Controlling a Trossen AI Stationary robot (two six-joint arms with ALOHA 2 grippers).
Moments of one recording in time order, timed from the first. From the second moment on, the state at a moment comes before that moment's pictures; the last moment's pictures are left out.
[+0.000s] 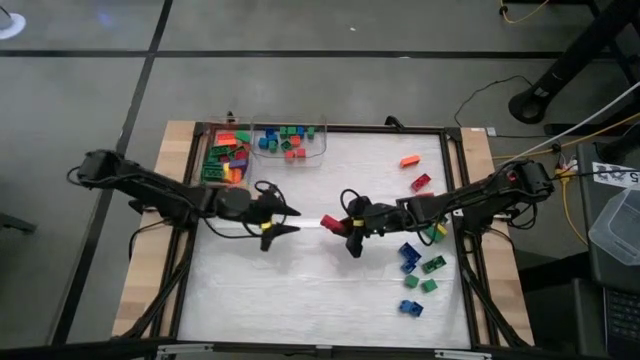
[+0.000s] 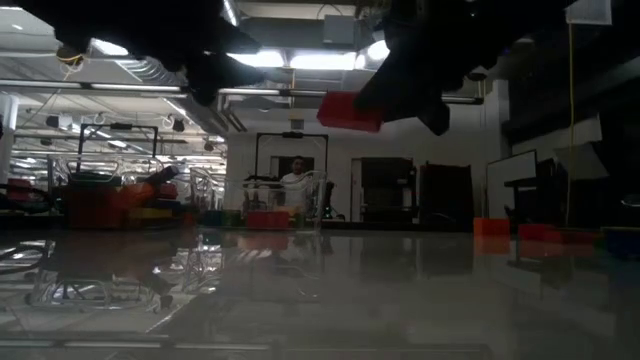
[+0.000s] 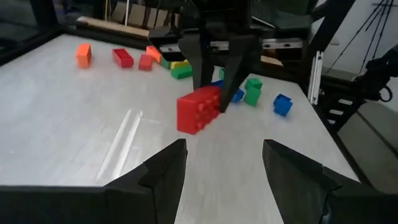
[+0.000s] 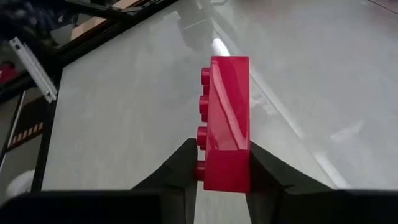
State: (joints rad) left arm -0.15 1.16 0.52 0.37 -0.13 -0.25; right arm 0.20 1.51 0.87 0.07 0.17 0.59
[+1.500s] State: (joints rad) left arm -0.16 1.50 0.54 0.85 -0.11 -0.24; right arm 0.20 1.51 0.87 0.15 -0.01 0.43
